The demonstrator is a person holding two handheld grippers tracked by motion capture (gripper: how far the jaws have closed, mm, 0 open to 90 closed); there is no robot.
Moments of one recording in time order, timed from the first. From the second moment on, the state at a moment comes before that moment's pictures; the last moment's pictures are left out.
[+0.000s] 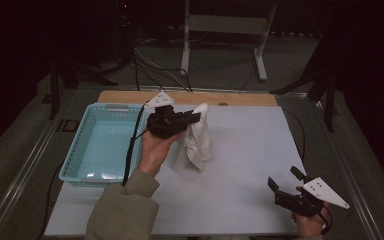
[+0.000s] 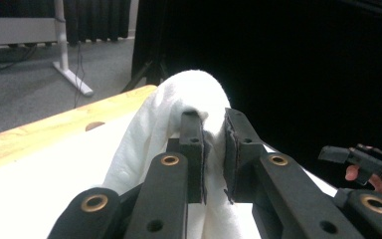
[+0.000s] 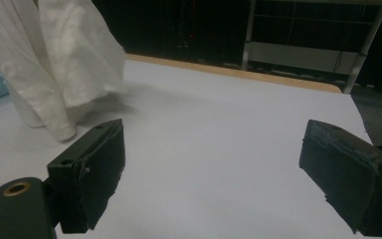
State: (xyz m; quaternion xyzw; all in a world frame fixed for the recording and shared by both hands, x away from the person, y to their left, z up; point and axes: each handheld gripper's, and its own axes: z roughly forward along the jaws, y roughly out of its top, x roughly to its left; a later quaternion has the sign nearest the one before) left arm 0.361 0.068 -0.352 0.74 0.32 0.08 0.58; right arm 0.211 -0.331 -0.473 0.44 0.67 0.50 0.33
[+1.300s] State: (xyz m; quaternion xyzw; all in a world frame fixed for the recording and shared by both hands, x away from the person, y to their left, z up) left arm 0.368 0.045 -0.411 0.76 0.34 0.03 0.55; right arm 0.210 -0.332 -0.472 0.44 0.67 0.50 0.33
